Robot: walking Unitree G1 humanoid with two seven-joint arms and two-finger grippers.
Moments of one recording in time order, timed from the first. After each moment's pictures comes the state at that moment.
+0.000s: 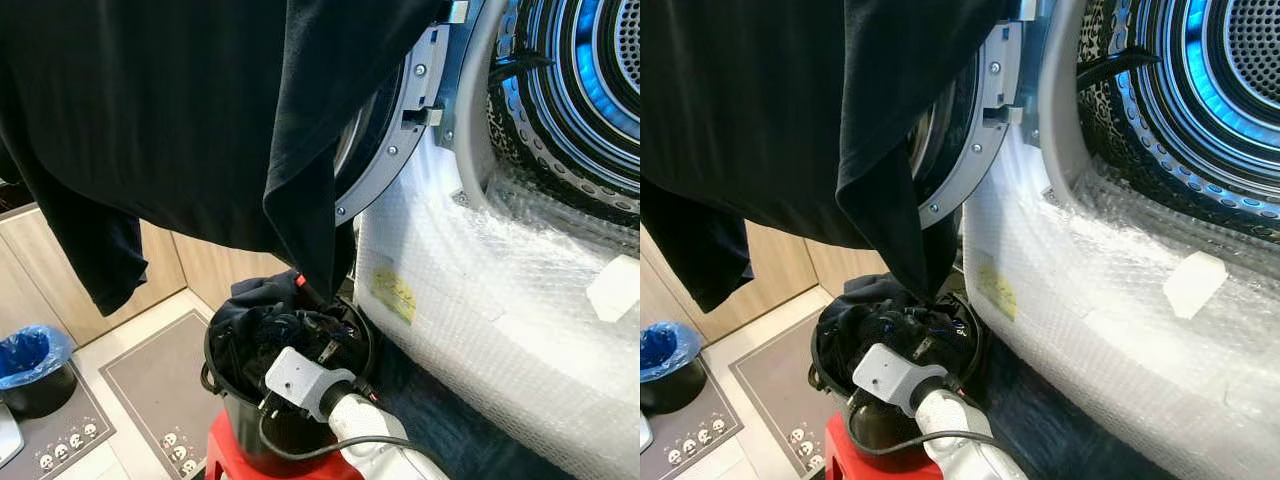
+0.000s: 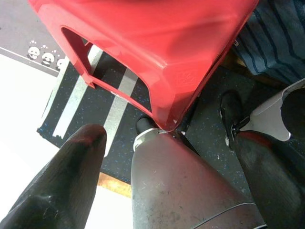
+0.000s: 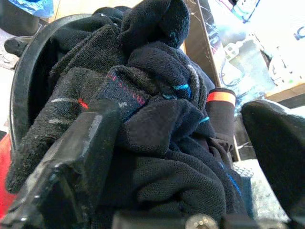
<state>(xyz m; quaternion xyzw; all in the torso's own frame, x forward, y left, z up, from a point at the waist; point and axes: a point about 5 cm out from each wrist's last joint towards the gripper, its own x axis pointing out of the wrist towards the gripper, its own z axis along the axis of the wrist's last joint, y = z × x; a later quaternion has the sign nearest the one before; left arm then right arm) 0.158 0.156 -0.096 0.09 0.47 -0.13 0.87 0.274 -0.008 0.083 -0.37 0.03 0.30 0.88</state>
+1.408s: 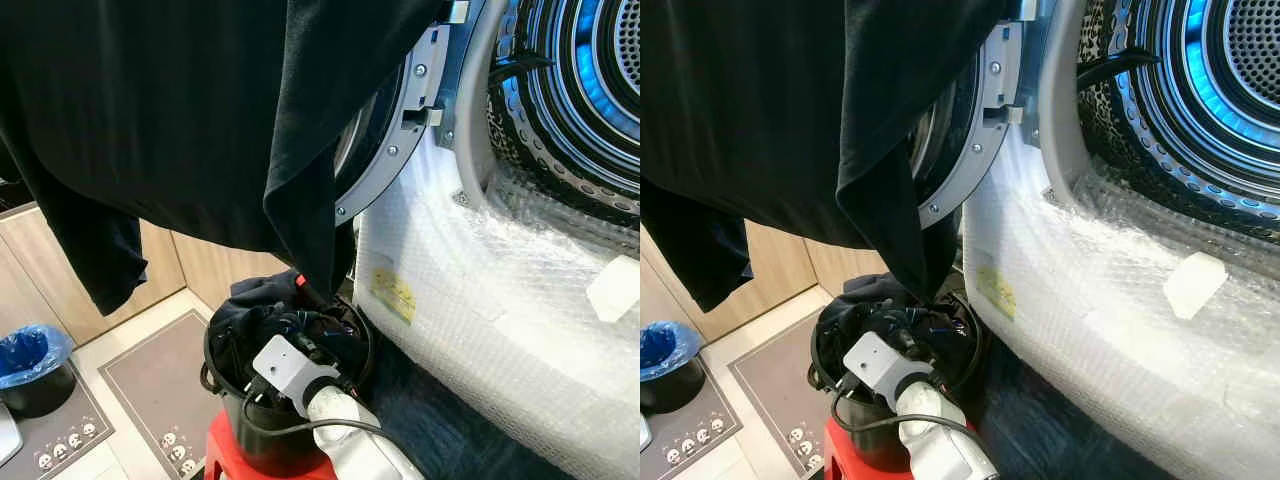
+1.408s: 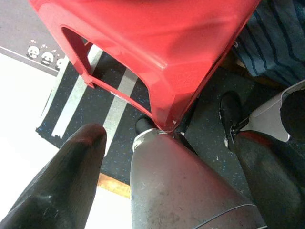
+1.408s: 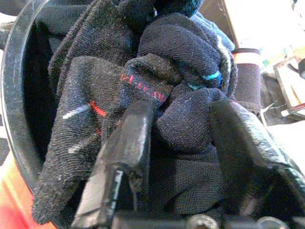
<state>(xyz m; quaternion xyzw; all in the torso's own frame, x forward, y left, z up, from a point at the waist) 0.156 0.155 -0.097 0.09 0.47 -0.13 0.87 0.282 0.009 0.078 -0.34 0.14 0.26 0.90</state>
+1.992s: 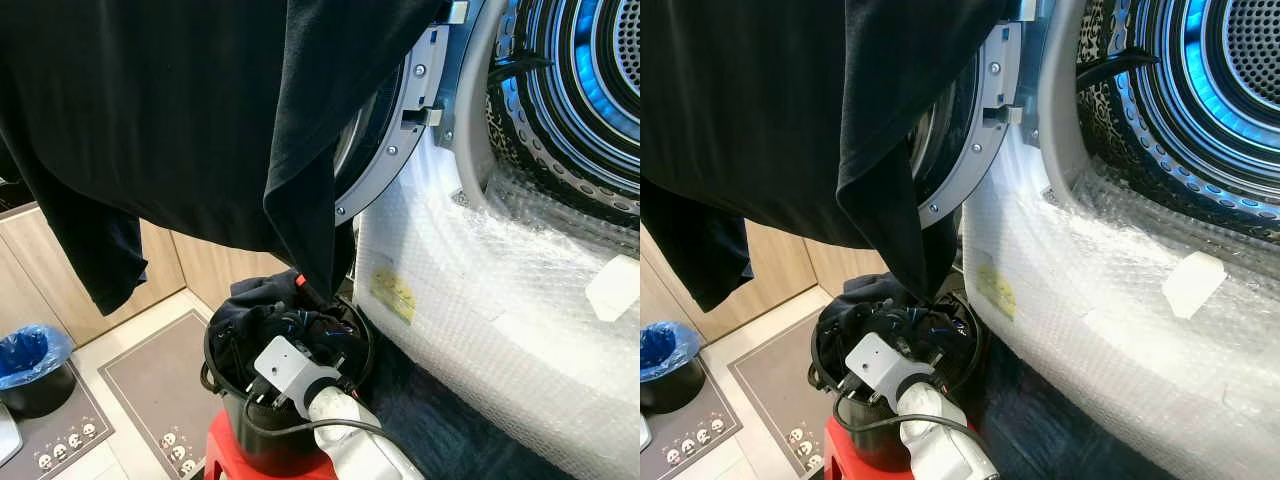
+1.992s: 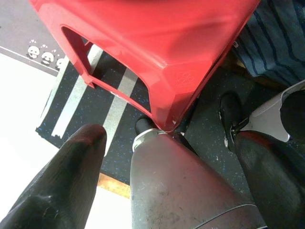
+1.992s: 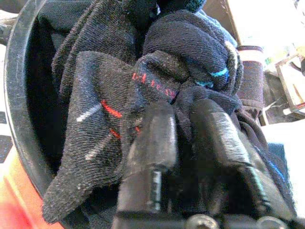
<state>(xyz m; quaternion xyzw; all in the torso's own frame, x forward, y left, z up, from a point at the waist) 0.157 0.155 -0.096 0.09 0.47 -0.13 0.87 0.282 0.009 0.077 -0.34 0.14 0.26 0.89</state>
